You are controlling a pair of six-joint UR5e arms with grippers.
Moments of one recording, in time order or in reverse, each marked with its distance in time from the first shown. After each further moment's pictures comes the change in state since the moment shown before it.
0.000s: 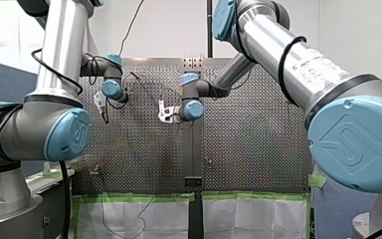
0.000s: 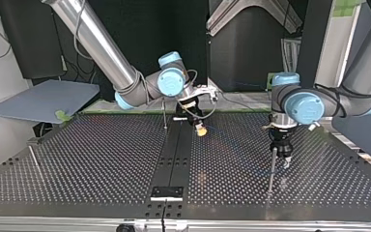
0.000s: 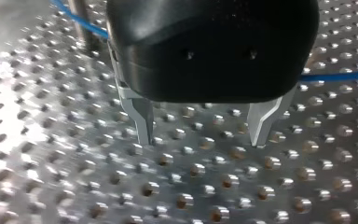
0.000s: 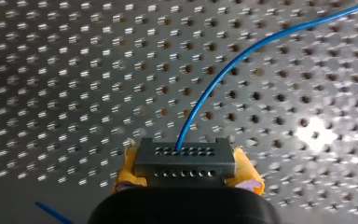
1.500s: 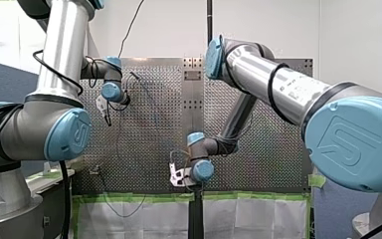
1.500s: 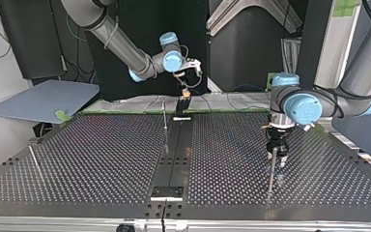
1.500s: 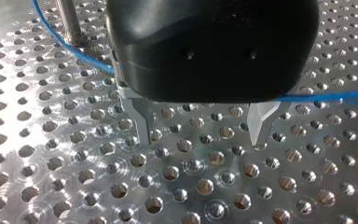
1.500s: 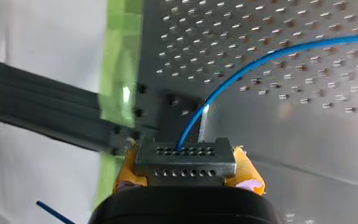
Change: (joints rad) left arm 0.006 -0.017 0.000 0.017 0.050 -0.057; right arm -0.022 0.268 0.223 -0.194 0.120 -0.003
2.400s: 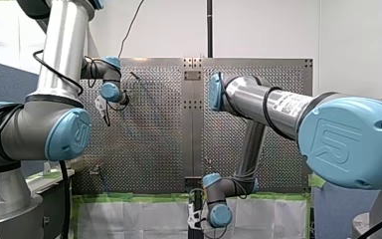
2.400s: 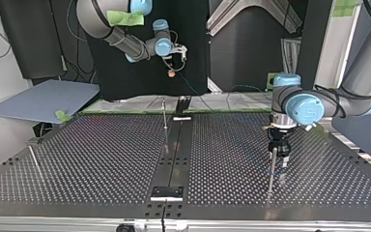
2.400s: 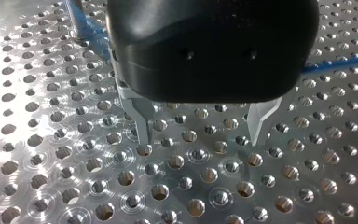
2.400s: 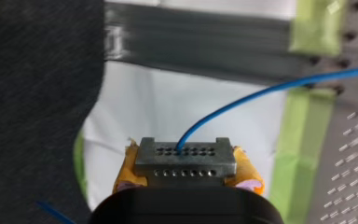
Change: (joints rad) left arm 0.009 0.000 0.000 0.000 -0.001 -0.006; right arm -0.076 0.226 0.113 -0.206 0.038 0.106
